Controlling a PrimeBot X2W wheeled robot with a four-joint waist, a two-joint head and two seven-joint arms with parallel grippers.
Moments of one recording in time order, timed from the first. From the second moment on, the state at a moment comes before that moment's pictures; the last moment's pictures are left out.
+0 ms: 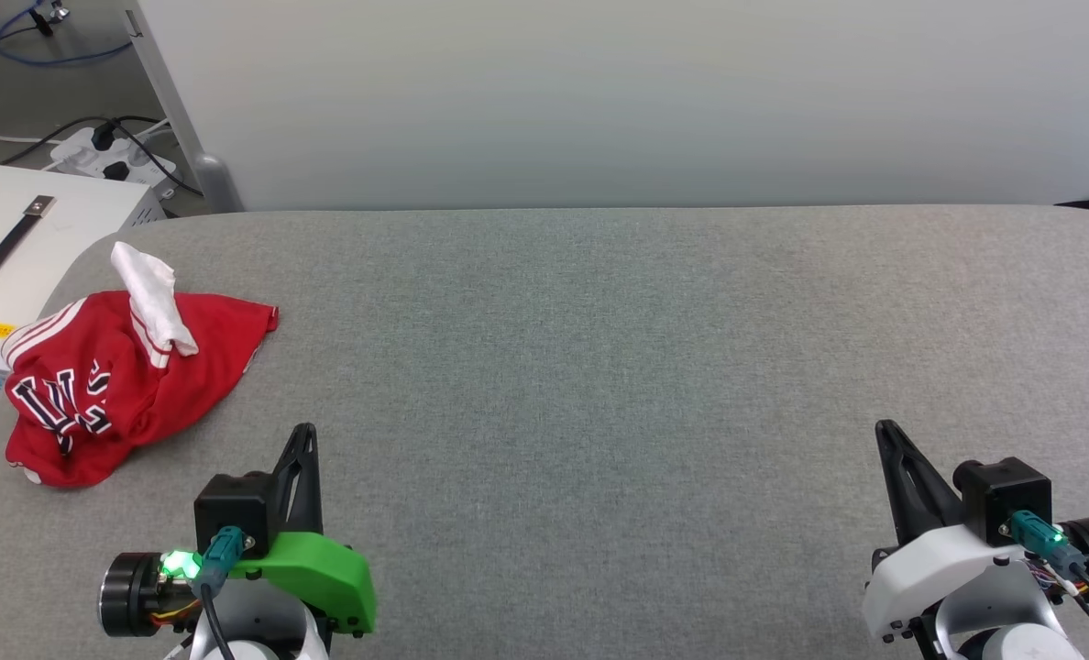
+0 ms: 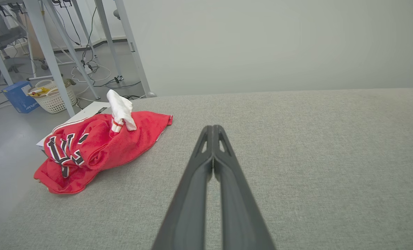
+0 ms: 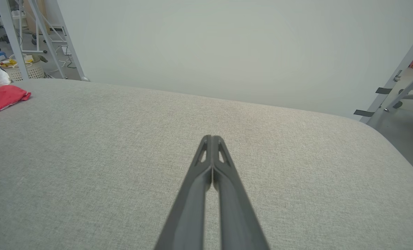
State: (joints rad) left arm 0.02 0.05 0.00 0.00 -0.01 0.00 0.00; right arm 0.02 -0.05 0.00 0.00 0.01 0.13 0.00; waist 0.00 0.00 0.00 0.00
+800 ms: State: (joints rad) left arm 0.02 0.05 0.00 0.00 -0.01 0.00 0.00; right arm 0.02 -0.05 0.00 0.00 0.01 0.13 0.00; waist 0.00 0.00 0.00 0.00
